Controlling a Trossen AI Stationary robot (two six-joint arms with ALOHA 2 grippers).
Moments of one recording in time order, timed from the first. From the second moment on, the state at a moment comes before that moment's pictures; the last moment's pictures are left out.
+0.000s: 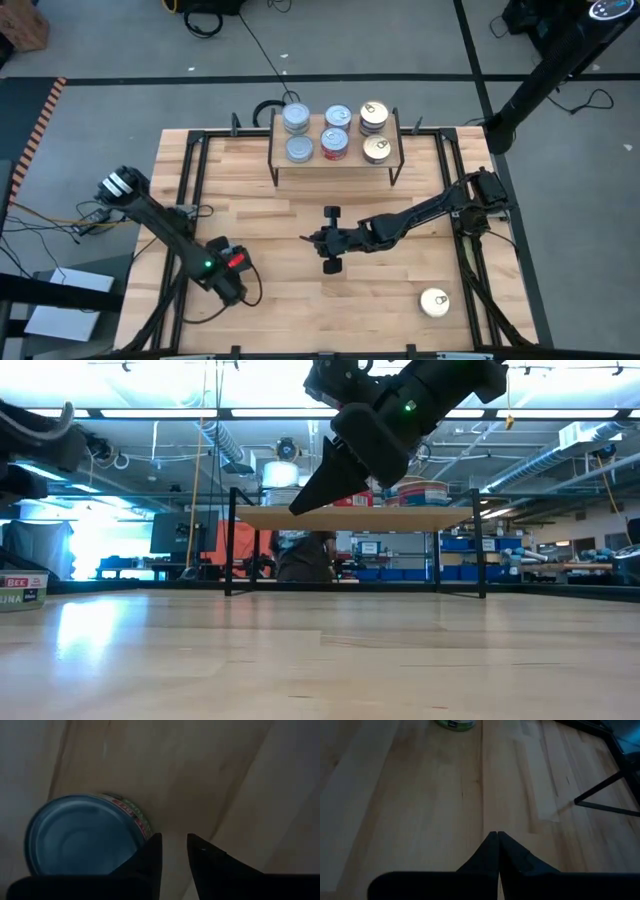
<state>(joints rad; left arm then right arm) -0.74 1.49 0.81 -0.86 -0.16 -1.13 0.24 1.86 1.17 -0.03 0.39 -0.06</state>
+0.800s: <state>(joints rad) -0.74 1.54 0.94 -1.09 -0.22 -1.13 0.24 1.86 1.17 -0.03 0.39 -0.06</state>
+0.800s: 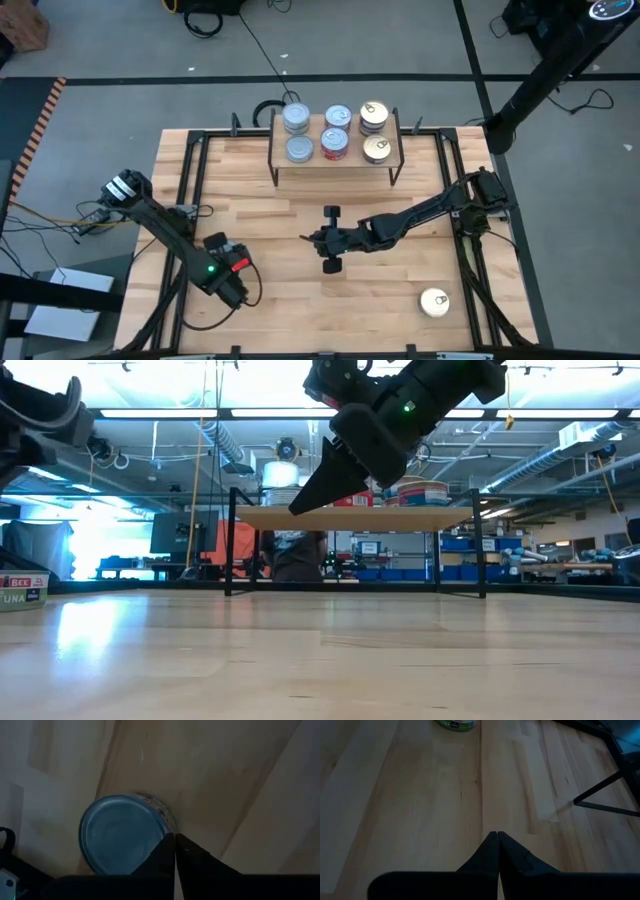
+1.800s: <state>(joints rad) -0.74 1.54 0.91 -1.17 -0.21 -1.21 0.24 1.86 1.17 -0.03 0.39 -0.06</state>
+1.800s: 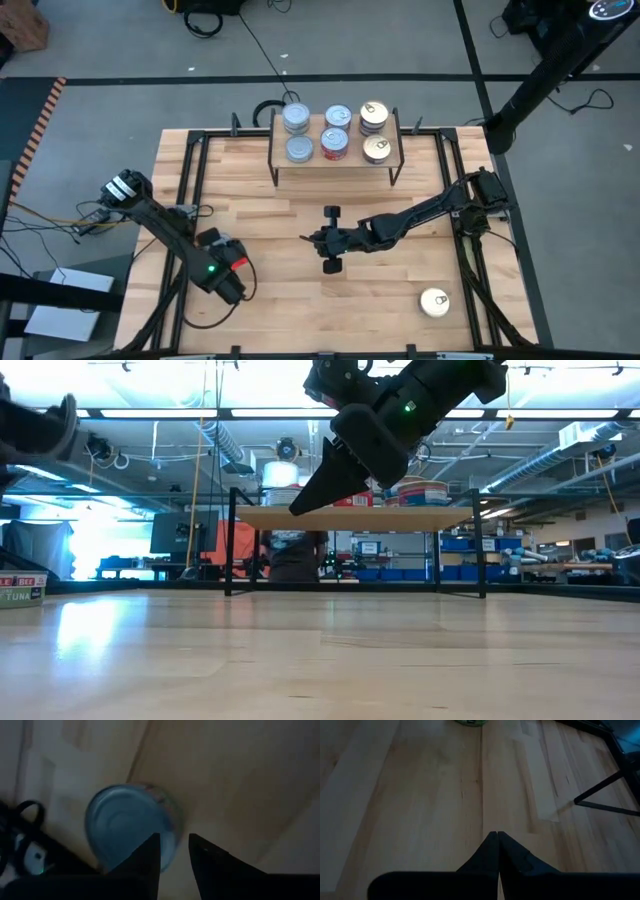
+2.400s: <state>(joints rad) -0.74 1.54 0.82 -1.05 -0.21 -1.14 0.24 1.86 1.17 -0.03 0.39 -0.06</state>
